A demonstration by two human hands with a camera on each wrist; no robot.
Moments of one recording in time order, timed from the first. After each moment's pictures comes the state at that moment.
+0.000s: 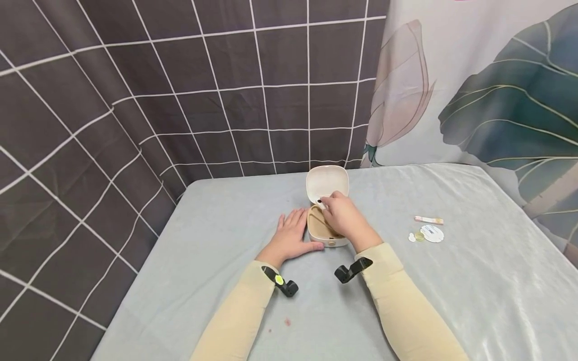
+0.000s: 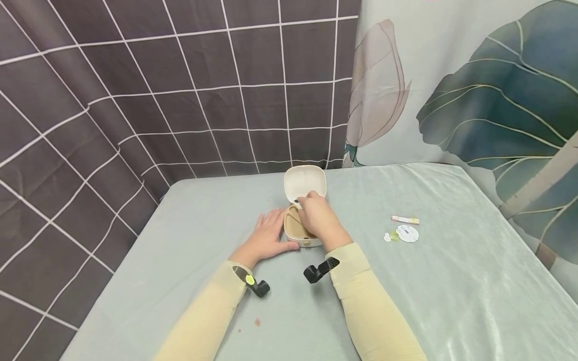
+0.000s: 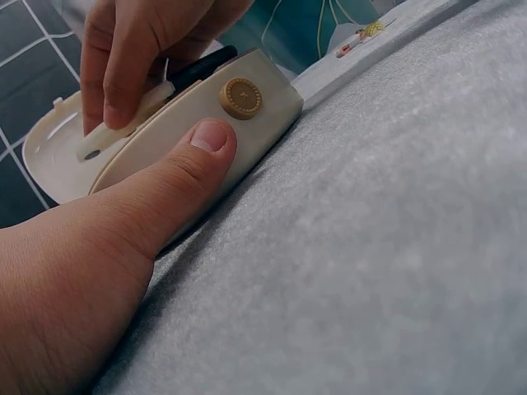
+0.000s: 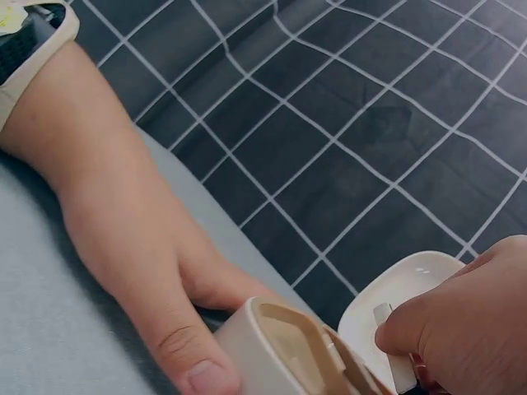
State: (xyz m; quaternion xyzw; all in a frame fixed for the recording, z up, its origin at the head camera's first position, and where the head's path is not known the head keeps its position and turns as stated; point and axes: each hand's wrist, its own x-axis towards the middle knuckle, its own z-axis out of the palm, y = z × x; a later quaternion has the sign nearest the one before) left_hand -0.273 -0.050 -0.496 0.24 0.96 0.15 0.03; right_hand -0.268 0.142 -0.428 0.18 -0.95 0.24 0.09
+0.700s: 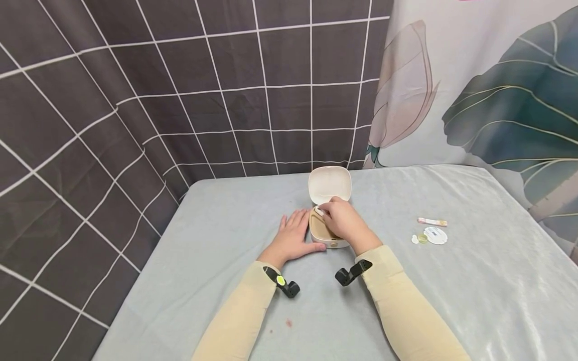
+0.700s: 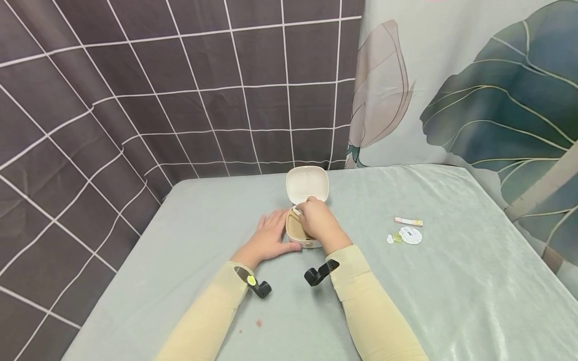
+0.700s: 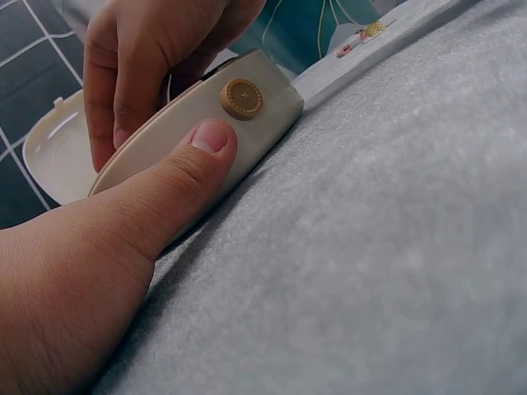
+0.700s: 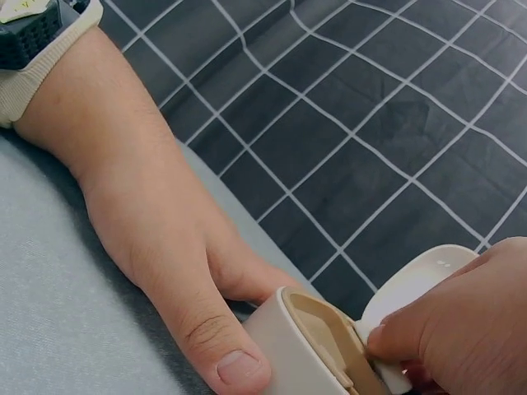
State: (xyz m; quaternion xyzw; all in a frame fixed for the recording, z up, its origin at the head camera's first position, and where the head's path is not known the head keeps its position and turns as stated) left_hand -0.271 -0.049 -0.494 0.24 0.96 0.14 0.03; right_hand -0.271 0.137 -0.437 0.19 -0.95 0.23 0.07
